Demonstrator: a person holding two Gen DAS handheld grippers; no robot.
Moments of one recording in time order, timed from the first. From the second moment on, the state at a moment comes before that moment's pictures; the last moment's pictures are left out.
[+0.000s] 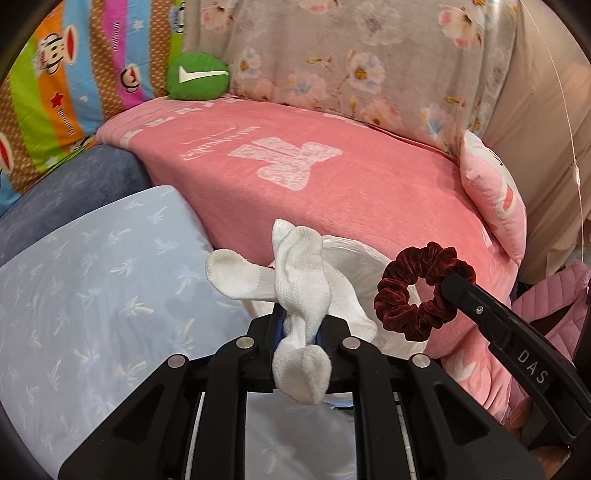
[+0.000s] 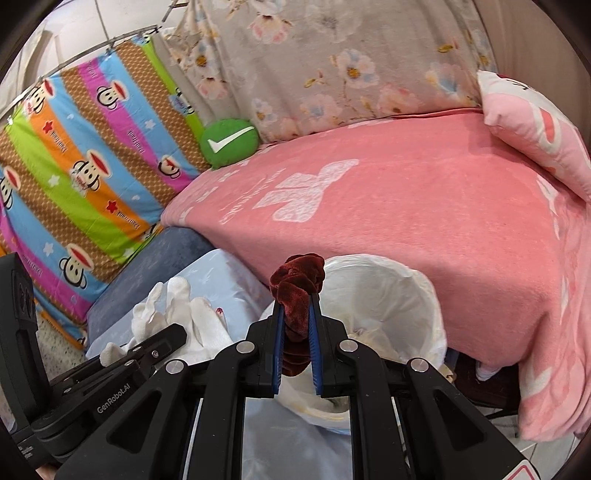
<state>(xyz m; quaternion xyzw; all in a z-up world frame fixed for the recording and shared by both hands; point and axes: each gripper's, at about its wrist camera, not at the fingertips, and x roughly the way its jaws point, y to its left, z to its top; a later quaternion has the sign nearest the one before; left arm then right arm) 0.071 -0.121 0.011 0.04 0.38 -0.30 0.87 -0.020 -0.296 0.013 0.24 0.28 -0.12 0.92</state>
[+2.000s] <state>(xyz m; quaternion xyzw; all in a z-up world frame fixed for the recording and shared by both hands) 0.064 -0.083 -0.002 0.05 0.36 -0.20 0.91 -0.024 -0.253 0.011 0.10 0.34 -0.17 0.92</state>
